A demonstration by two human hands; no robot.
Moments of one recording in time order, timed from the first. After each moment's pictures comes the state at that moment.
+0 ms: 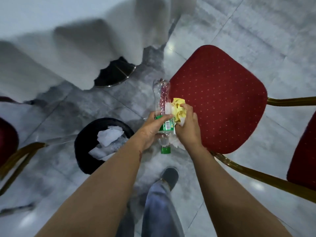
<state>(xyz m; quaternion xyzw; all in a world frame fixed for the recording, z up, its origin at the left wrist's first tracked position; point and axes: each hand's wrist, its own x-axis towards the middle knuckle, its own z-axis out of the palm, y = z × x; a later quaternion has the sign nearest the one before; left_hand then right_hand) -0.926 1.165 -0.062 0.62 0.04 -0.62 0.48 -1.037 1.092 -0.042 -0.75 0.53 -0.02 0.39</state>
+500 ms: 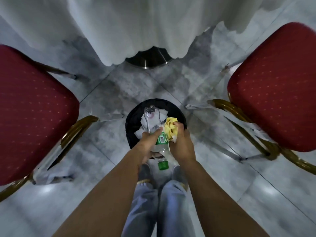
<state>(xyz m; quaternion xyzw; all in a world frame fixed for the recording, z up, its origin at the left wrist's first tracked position) -0.829 1.407 -0.141 0.64 0.23 -0.61 0.40 -0.933 1.324 -0.129 -0.78 0.46 0.13 0.41</state>
